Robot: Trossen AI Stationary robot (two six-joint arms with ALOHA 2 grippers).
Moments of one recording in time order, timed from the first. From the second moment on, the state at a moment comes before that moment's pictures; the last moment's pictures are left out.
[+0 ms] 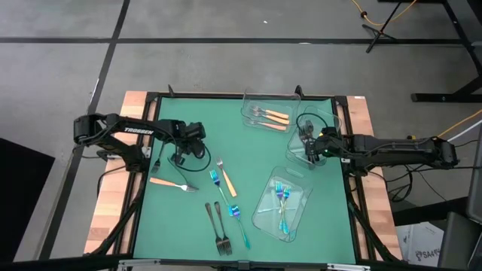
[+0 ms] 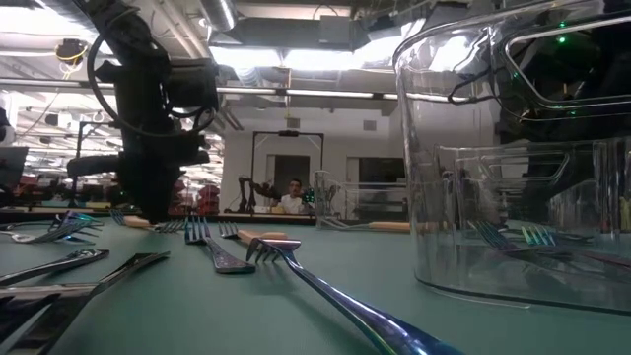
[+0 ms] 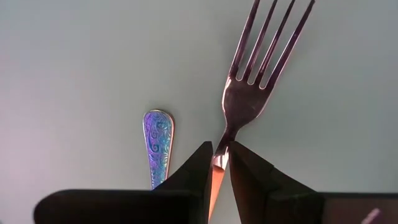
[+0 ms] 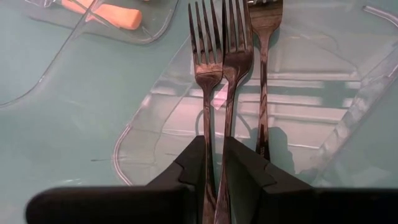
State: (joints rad) left arm 0.33 1.39 0.64 -0.59 -0.14 0.78; right arm -0.14 0.77 0.38 -0.71 0.35 1.22
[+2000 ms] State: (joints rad) left arm 0.37 1.39 0.58 -0.49 -0.03 0.45; right arm -0.14 0.77 0.38 -0.71 0.35 1.22
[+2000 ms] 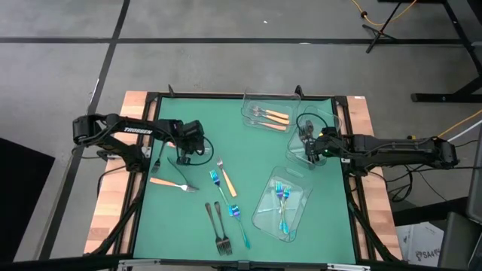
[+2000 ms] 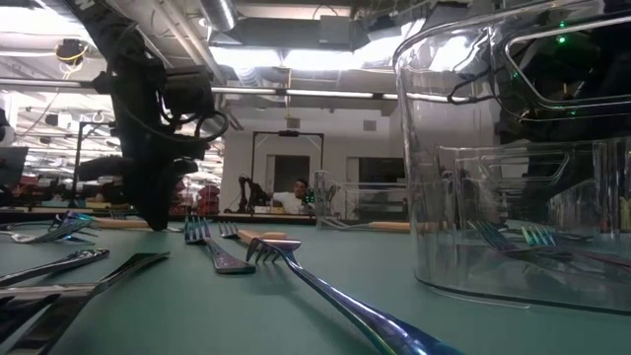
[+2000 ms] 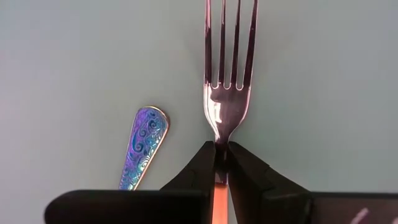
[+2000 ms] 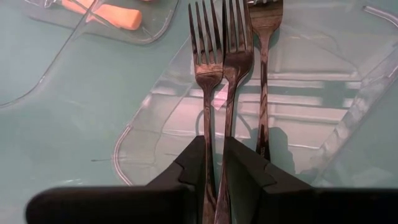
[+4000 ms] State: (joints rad) left arm 0.36 1.39 0.58 0.44 0.17 -0.13; right arm -0.14 0.61 0.38 0.00 0.23 0.80
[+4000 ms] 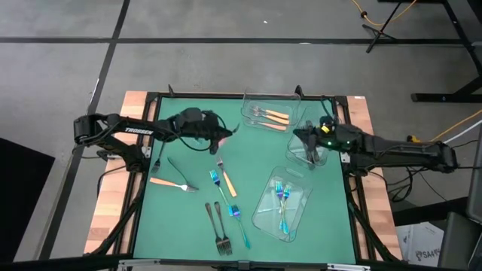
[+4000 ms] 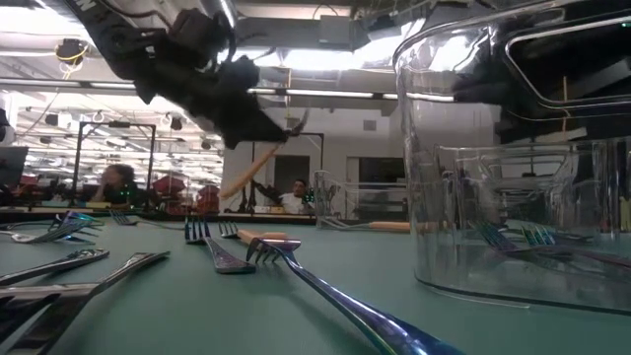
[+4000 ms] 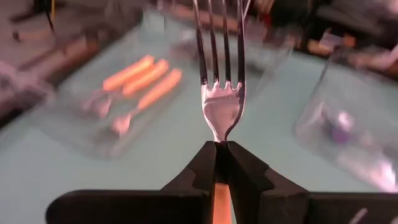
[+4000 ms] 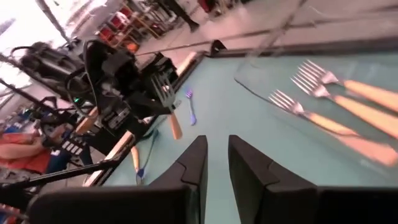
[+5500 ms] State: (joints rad) left arm 0.18 1.39 0.58 0.96 0.09 -0.18; right arm -0.14 1.36 0.65 0.76 -0.07 0.24
